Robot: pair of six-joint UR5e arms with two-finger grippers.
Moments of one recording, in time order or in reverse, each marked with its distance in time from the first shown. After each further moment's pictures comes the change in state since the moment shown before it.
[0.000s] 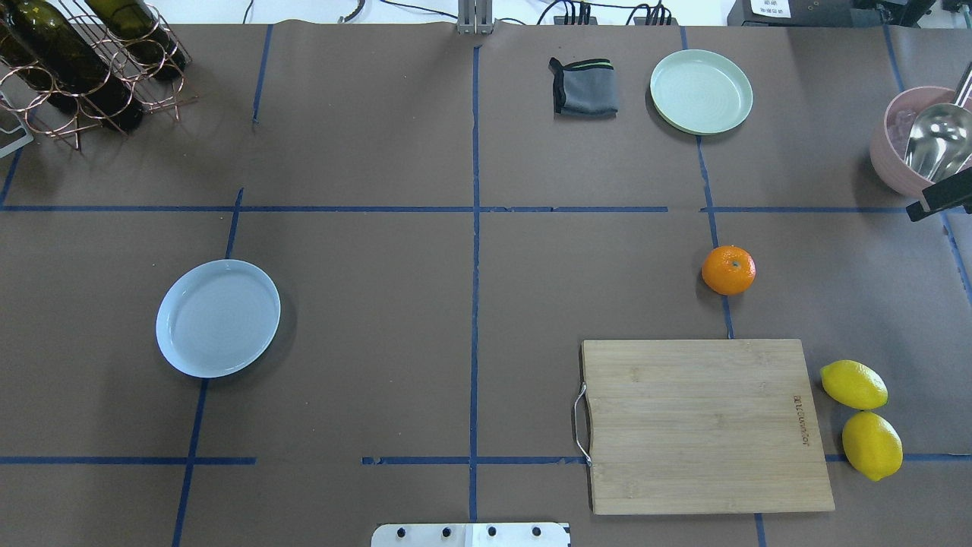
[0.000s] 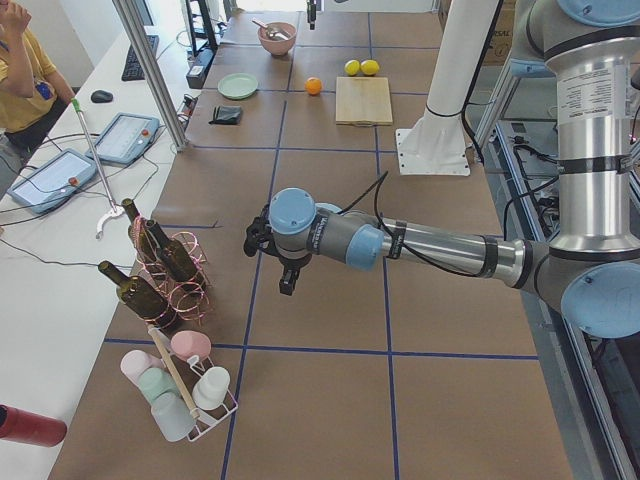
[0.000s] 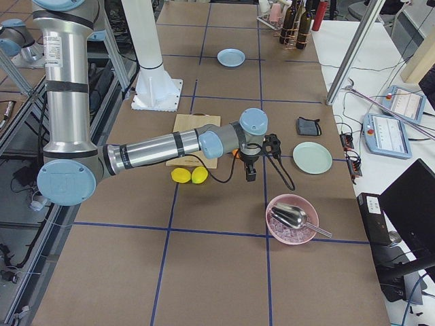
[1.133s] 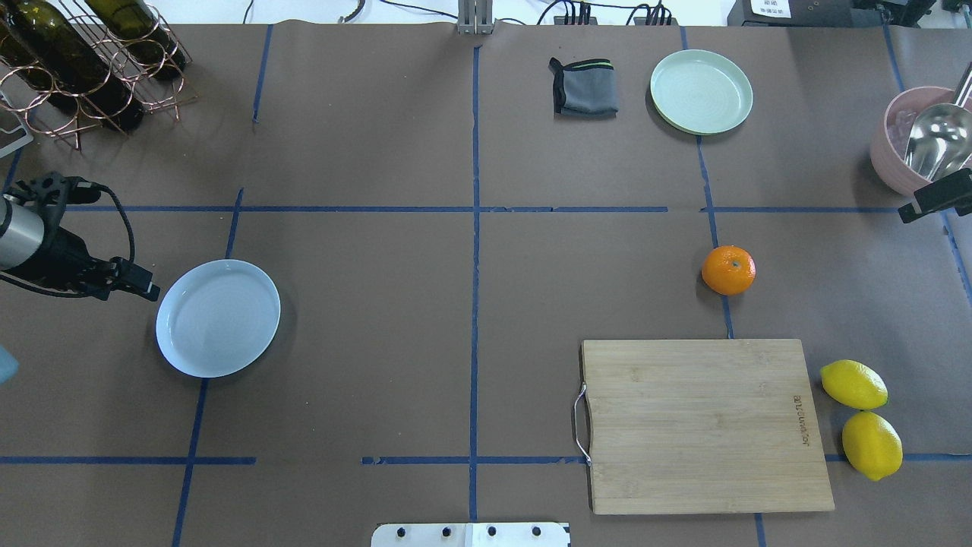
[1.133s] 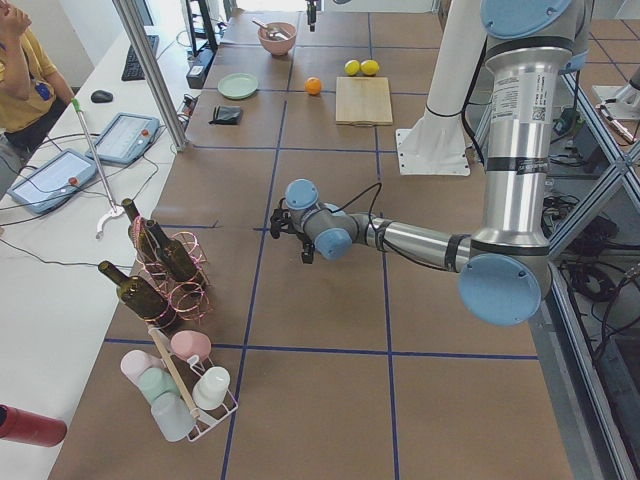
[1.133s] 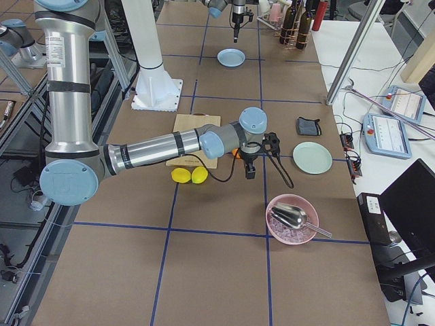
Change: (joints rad) left arm 0.501 -0.142 0.182 -0.389 0.223 -0.687; right arm -0.008 0.001 -0.002 0.011 0.001 0.014
